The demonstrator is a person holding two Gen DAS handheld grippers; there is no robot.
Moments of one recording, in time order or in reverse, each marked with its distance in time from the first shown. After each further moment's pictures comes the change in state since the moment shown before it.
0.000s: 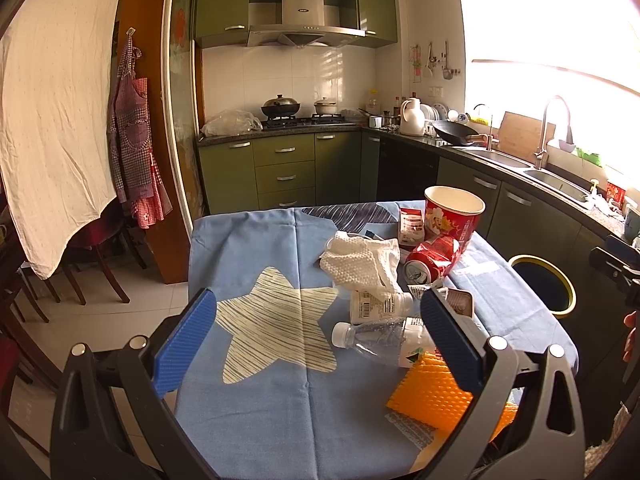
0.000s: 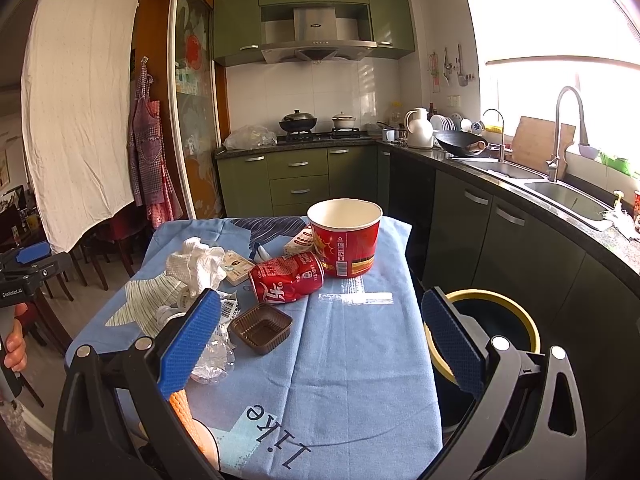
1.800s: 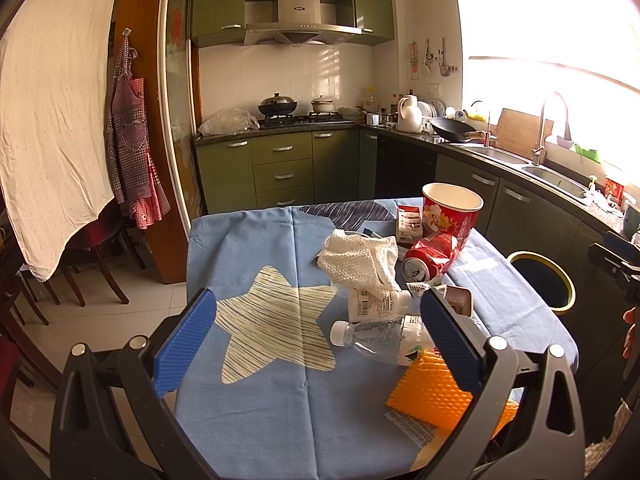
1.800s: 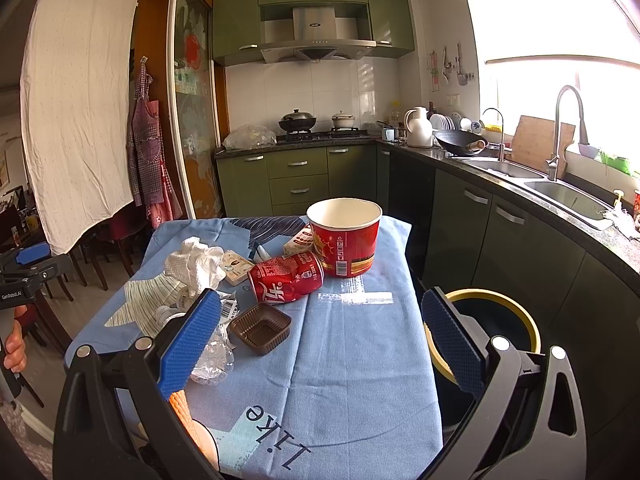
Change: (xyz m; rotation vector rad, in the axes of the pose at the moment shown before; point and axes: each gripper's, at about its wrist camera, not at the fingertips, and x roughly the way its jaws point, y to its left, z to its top) left arm -0.001 0.001 -0.003 0.004 0.001 -0.005; right arm 0.000 -0.002 -0.001 0.003 -0.002 0.000
